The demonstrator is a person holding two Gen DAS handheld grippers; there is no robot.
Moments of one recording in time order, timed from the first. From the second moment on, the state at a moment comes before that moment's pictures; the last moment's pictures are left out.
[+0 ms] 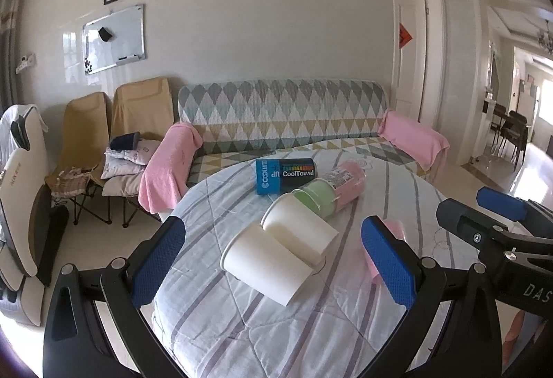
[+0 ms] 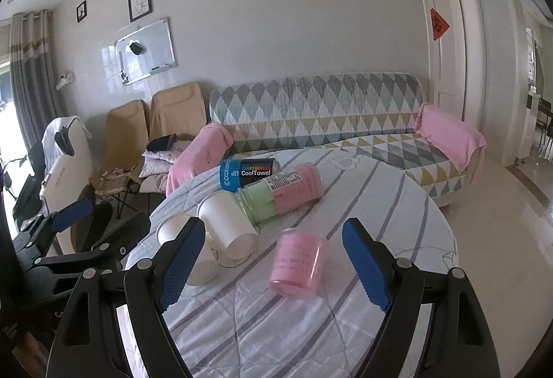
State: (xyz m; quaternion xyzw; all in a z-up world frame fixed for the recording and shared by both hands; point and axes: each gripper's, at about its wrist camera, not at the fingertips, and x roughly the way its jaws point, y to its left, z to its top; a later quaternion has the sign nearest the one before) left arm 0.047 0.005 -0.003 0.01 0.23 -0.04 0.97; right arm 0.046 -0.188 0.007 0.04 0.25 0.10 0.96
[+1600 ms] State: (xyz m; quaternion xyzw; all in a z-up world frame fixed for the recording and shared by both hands) left arm 0.125 0.053 -0.006 0.00 0.32 -0.02 0.95; right arm 0.151 -0.177 0.020 -0.06 0.30 0.18 0.93
